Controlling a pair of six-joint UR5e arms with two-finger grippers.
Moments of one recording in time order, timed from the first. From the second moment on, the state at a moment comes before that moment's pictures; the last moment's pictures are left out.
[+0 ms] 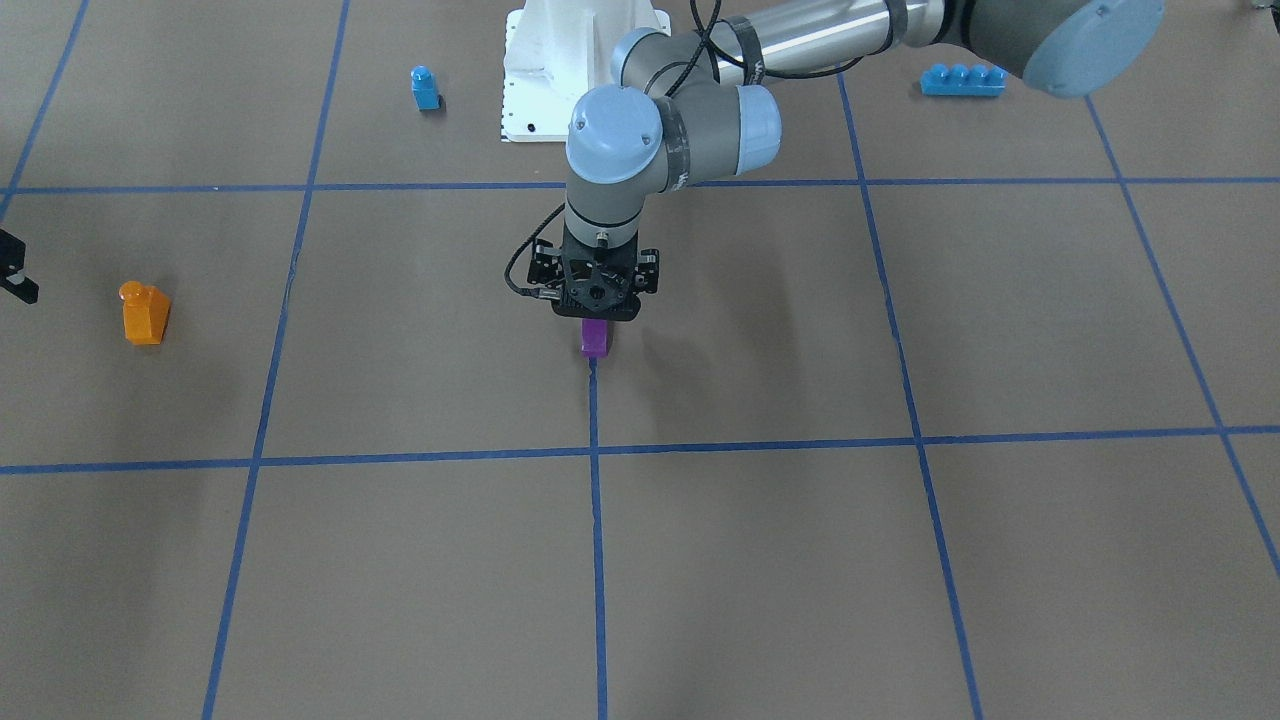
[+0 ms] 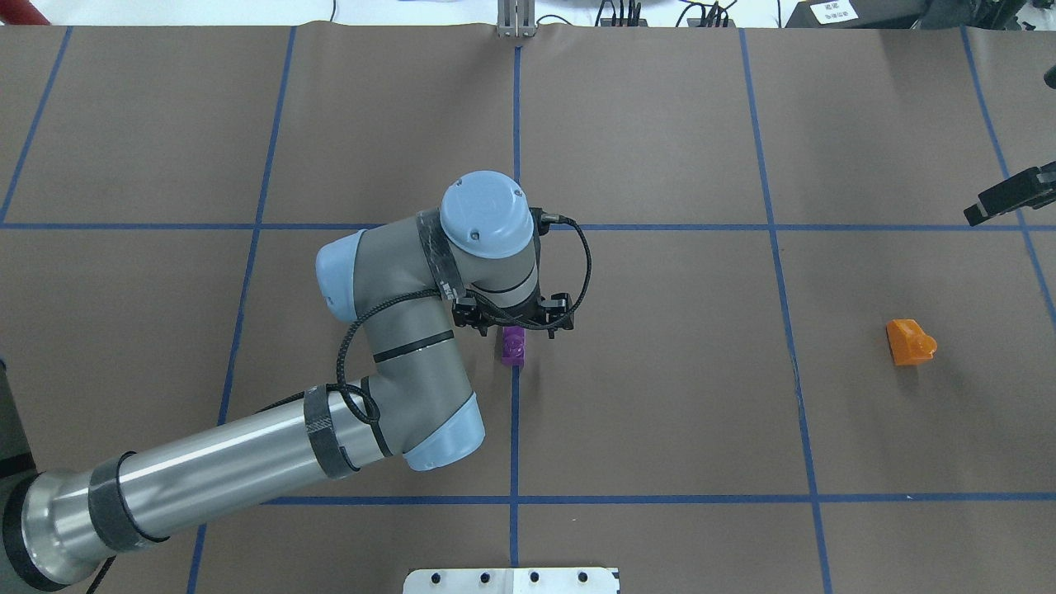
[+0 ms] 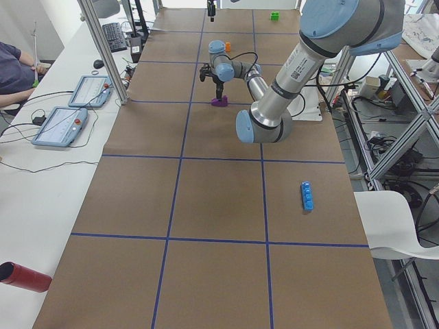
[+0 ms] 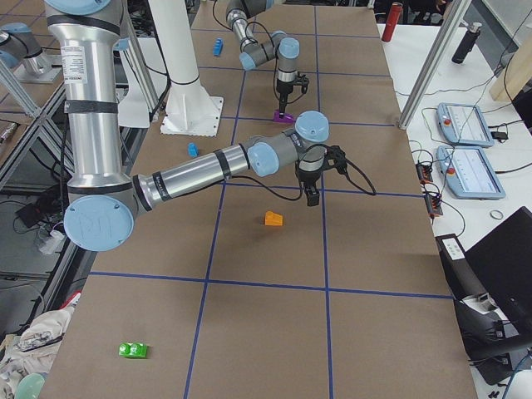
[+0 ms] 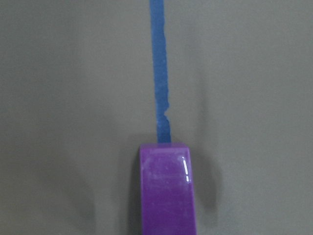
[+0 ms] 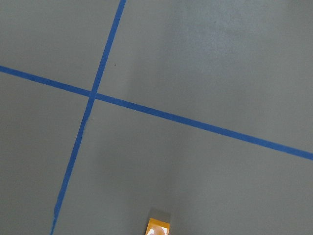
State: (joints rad) left arm -0.53 -2.43 -1.46 -1.65 -2.02 -1.16; right arm 1.24 -1.54 1.90 -1.48 2.34 0.29
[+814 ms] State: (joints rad) left arm -0.91 -1.81 -1.97 -1.53 -2.30 -0.47; right arm 0.96 -1.75 1.89 -1.09 2.09 0.73
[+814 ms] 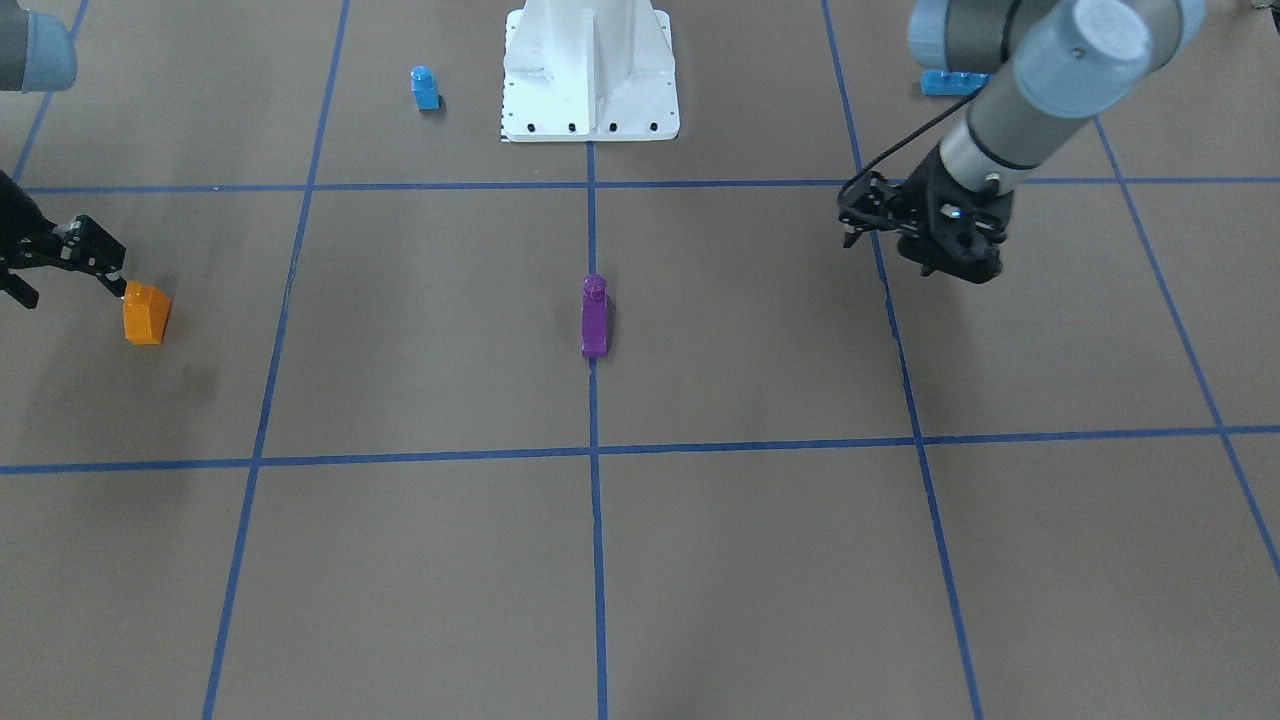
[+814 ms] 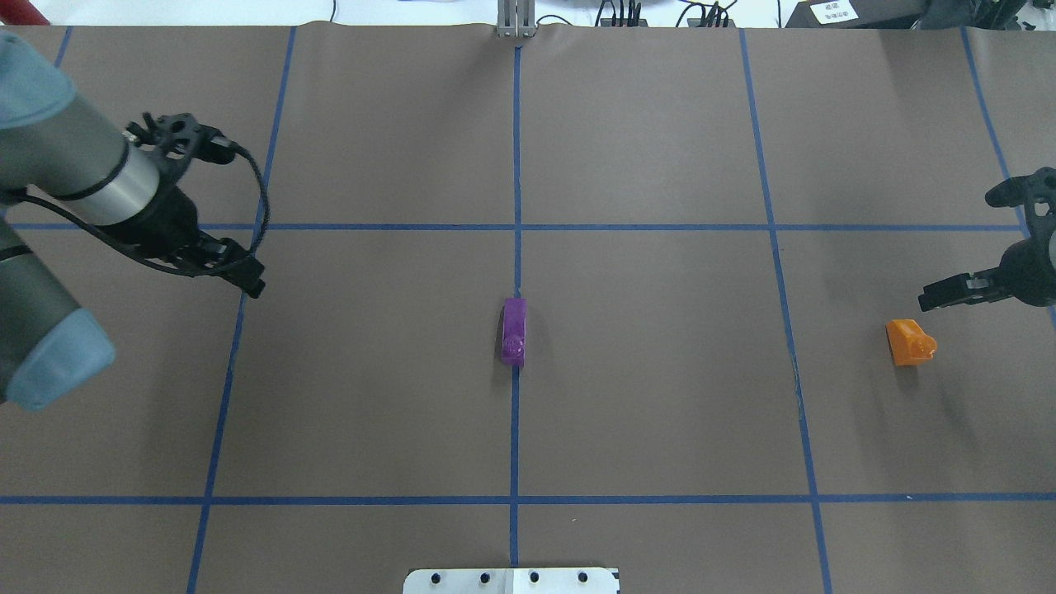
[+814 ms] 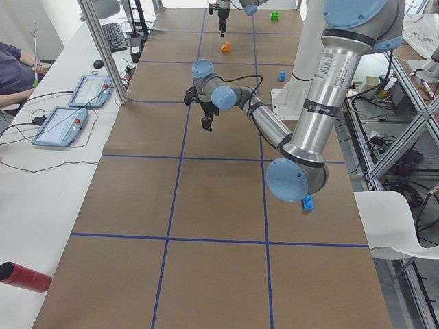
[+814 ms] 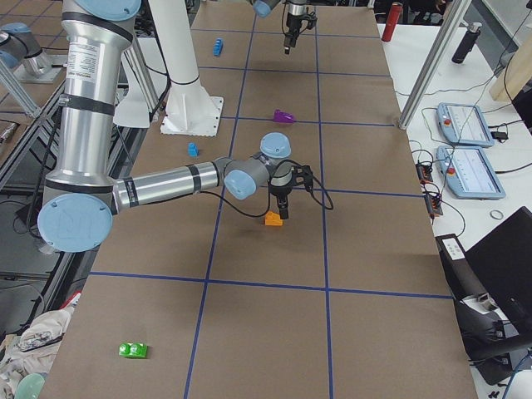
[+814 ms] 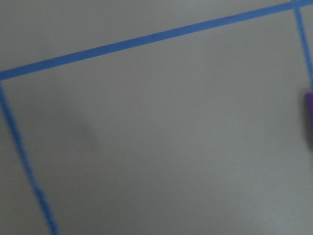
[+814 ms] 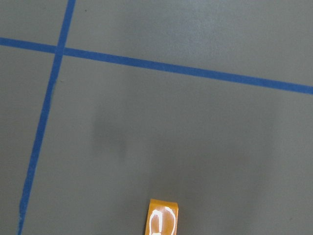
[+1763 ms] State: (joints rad) left arm -0.99 -1.72 -1.98 -1.54 -2.33 -0.31; right arm 0.83 -1.77 1.76 -0.88 2.02 0.86
